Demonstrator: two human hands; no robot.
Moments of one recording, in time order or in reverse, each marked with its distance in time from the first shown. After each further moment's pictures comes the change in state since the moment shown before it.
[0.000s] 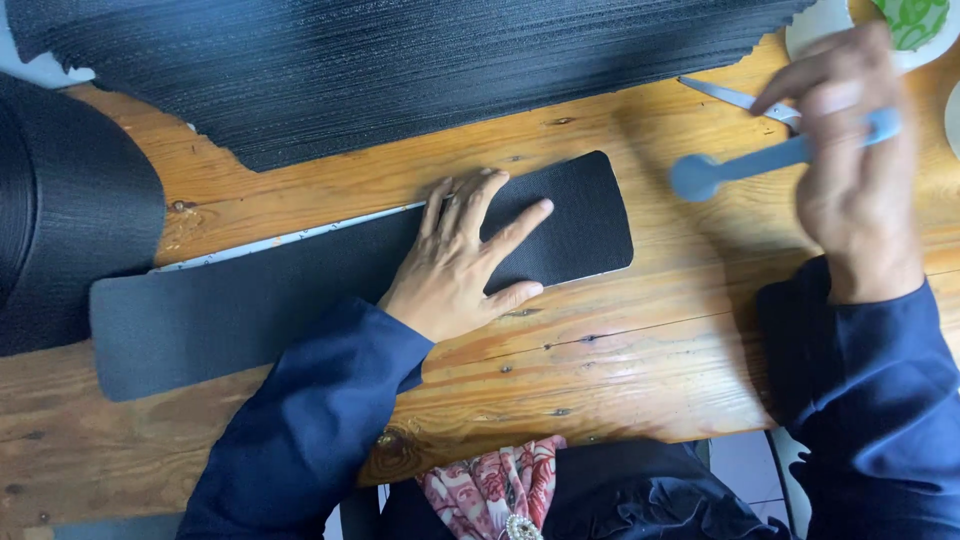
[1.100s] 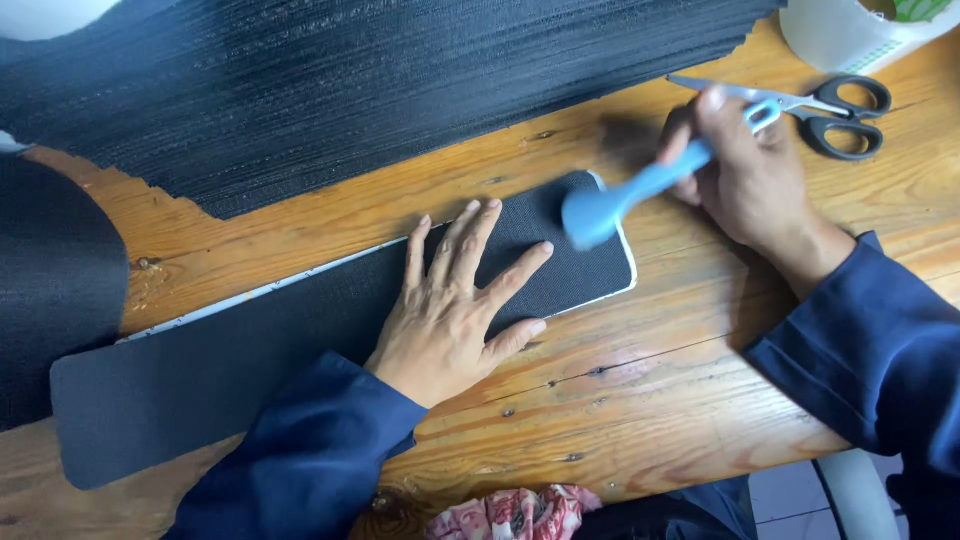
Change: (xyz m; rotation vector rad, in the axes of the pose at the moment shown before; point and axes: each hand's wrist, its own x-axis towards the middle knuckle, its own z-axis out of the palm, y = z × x) left_hand -0.005 0.013 -0.002 0.080 -0.059 0.008; right_hand -0.001 0.033 0.084 0.969 0.029 0.459
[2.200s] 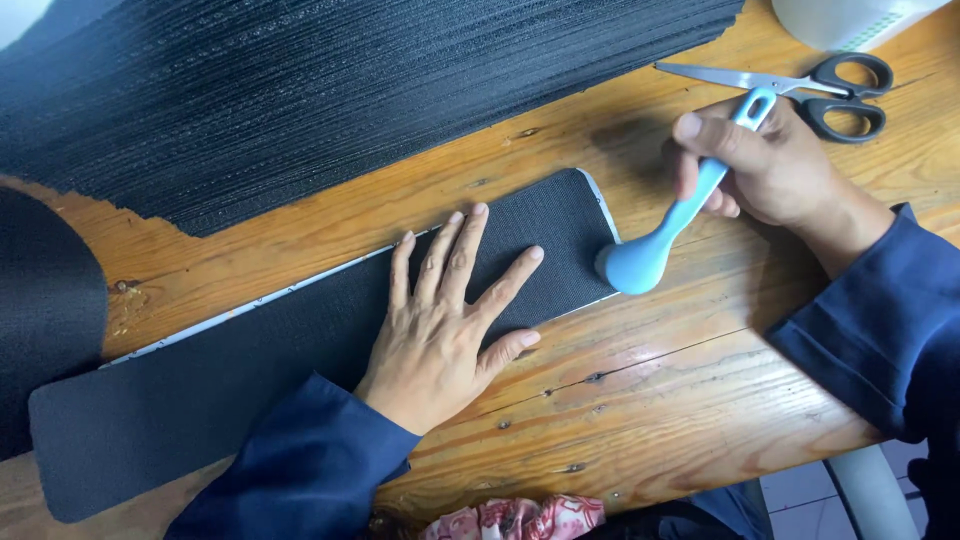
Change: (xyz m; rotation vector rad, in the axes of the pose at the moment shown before) left_hand -0.001 0.006 -0.003 0.096 -0.069 -0.024; right_hand -0.004 -0.011 -0.030 -0.225 -0.159 0.184
